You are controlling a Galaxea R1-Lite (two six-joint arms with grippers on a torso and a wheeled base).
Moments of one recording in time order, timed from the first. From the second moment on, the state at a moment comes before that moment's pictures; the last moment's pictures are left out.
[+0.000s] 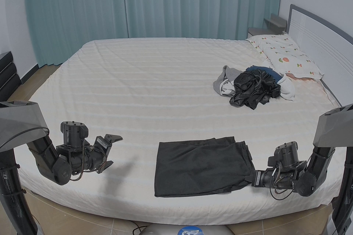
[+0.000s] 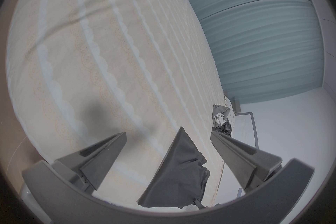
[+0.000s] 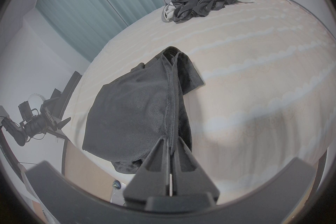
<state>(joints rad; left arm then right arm) -0.15 2.12 -0.54 -1.00 -0.23 -1.18 0.31 2.19 -0.35 -1.04 0.09 0.45</state>
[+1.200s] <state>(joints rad) -0.15 2.15 -0.55 -1.00 -0.22 -1.17 0.22 2.38 -0.70 -1.10 0.18 0.58</state>
